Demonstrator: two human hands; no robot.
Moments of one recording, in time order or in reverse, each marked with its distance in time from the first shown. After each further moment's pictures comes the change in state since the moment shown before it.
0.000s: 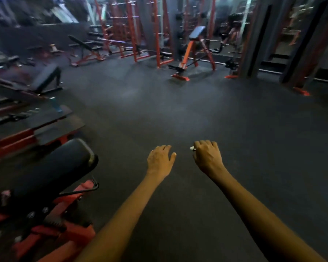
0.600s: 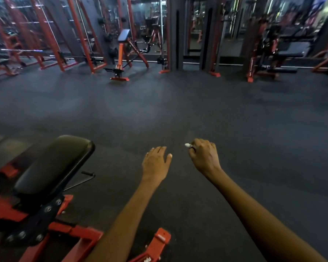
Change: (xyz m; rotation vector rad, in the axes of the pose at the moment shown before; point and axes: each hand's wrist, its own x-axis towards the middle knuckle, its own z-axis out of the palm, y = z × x) left_hand -0.284 -0.099 -0.072 -0.107 -0.077 0.320; right_hand -0.281 -0.221 -0.108 0.101 0.200 0.465
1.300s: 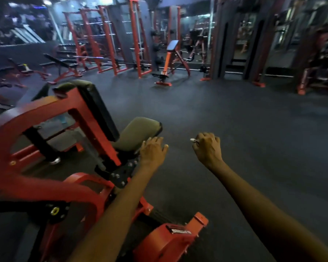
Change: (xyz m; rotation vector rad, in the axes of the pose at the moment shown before) left_hand -0.205 -0.209 -0.189 0.165 0.176 -0.166; right_hand -0.134 -0.276 0.001 0.068 -0.012 -0.201
